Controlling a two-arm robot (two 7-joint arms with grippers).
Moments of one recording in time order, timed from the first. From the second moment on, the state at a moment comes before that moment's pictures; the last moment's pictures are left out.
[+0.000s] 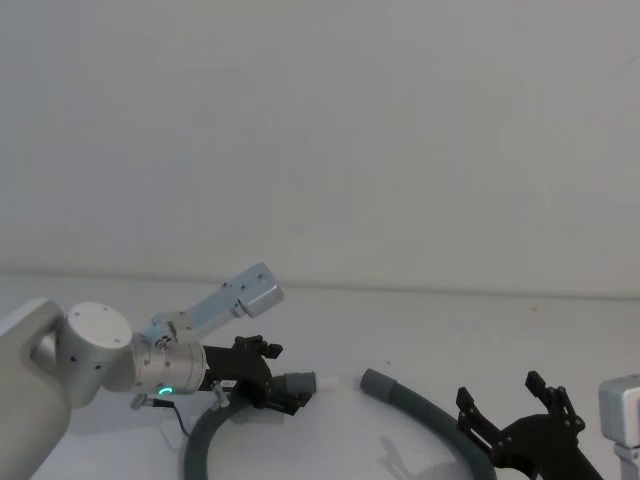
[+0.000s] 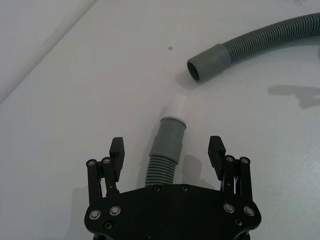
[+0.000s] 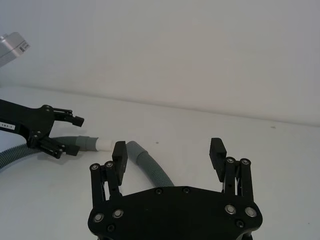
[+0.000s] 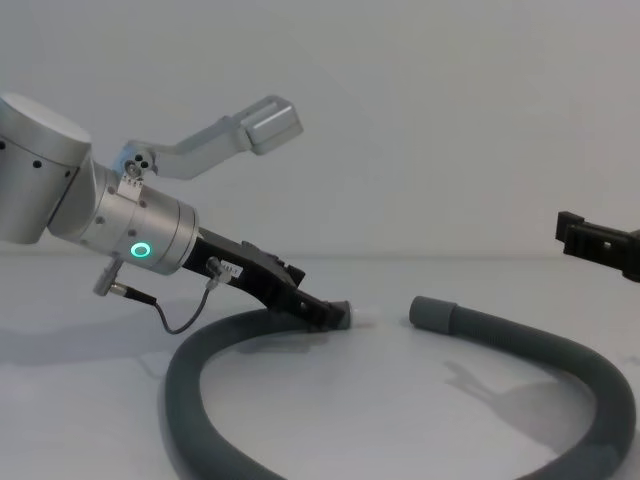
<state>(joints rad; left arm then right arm) -0.99 0.19 0.72 -0.67 -0.16 0.11 -0.82 -0.01 0.34 -0.23 -1.77 0.29 0.03 0.07</state>
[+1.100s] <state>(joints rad) -1.01 0.15 0.71 -0.59 -0.12 0.10 -0.85 -0.01 0.34 -0.23 -1.77 0.29 0.03 0.07</state>
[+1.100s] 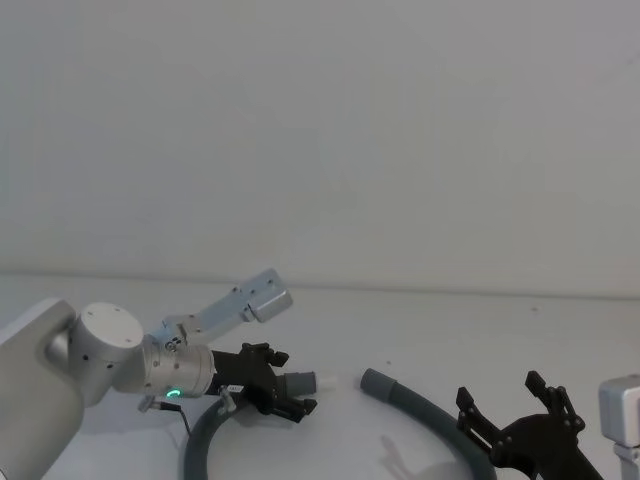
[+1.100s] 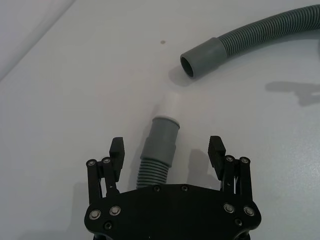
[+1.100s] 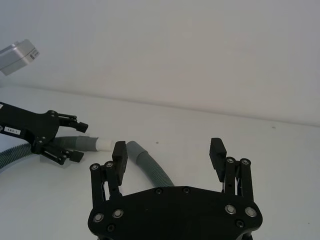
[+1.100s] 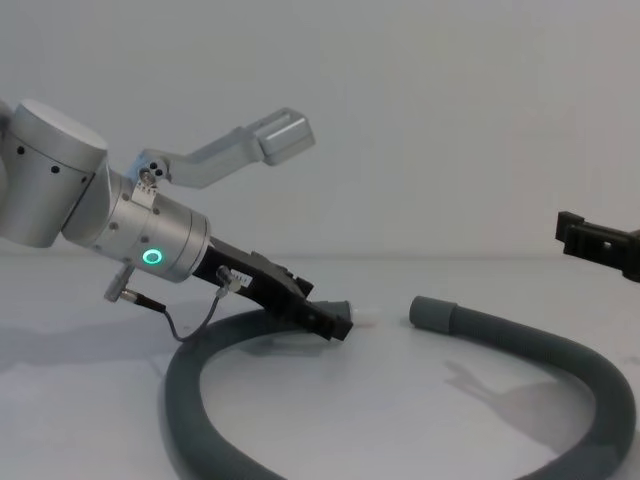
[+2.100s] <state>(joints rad) -1.01 0.15 0.71 -0.61 -0.10 0.14 -0.85 -0.01 0.34 -0.23 -1.77 0.29 0.03 0.07</state>
